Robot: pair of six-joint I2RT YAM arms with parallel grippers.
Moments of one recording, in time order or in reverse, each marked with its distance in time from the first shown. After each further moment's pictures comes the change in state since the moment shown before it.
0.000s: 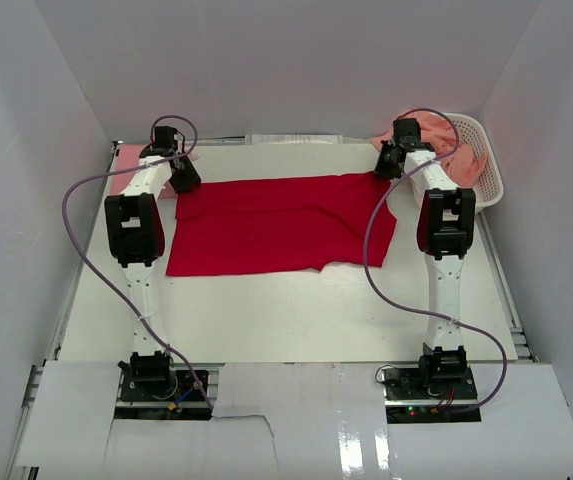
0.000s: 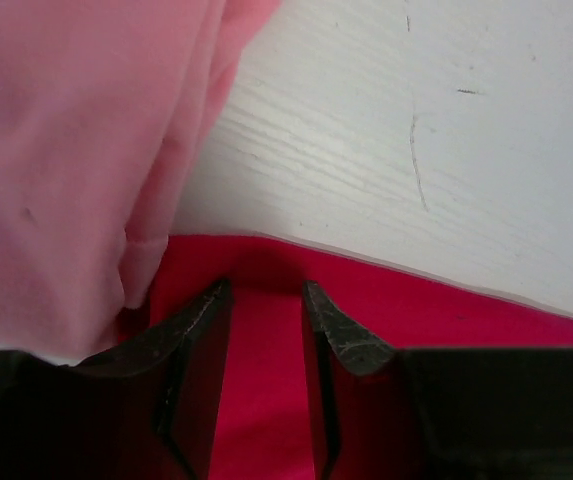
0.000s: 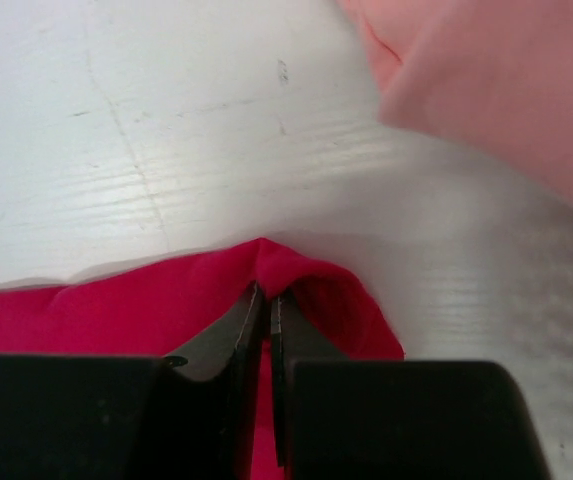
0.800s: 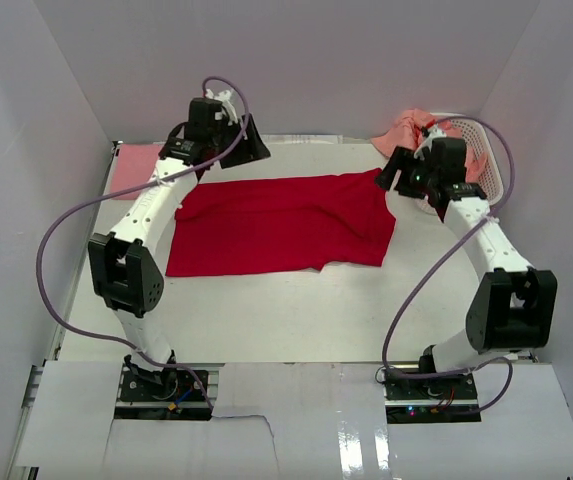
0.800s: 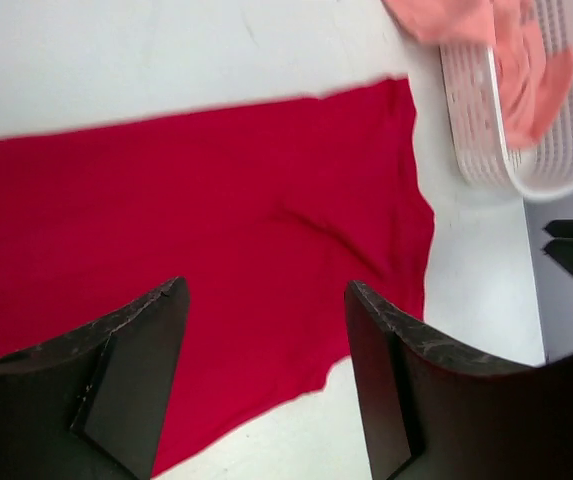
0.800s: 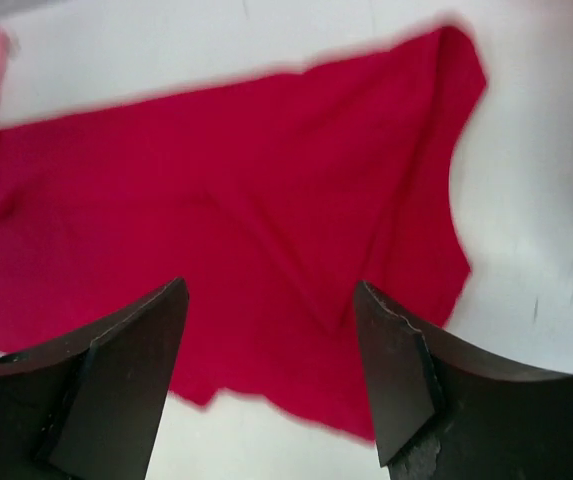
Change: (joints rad) left arm -0.297 -0.544 -0.177 0.045 0.188 0.005; right arm 0.002 -0.922 -0.820 0.239 -0.193 0.003
